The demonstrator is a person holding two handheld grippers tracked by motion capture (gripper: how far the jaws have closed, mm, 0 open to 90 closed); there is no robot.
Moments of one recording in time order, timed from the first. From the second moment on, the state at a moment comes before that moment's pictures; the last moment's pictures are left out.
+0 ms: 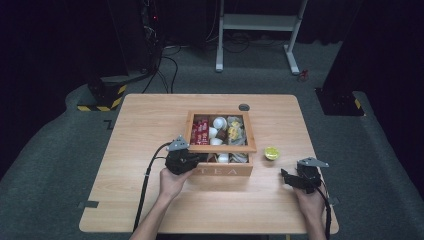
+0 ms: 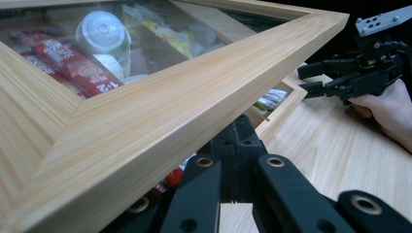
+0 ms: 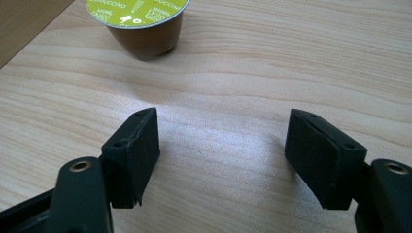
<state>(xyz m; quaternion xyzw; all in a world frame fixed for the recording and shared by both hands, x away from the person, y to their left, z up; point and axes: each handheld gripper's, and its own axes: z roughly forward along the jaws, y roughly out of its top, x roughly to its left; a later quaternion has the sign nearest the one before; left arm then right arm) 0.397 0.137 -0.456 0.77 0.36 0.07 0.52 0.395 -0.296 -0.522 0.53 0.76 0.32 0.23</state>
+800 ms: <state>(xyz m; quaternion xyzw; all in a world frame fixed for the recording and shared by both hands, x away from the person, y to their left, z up) 0.392 0.140 -0.471 0.77 0.38 0.06 0.51 0.395 -0.296 -0.522 0.53 0.75 0.32 0.23</state>
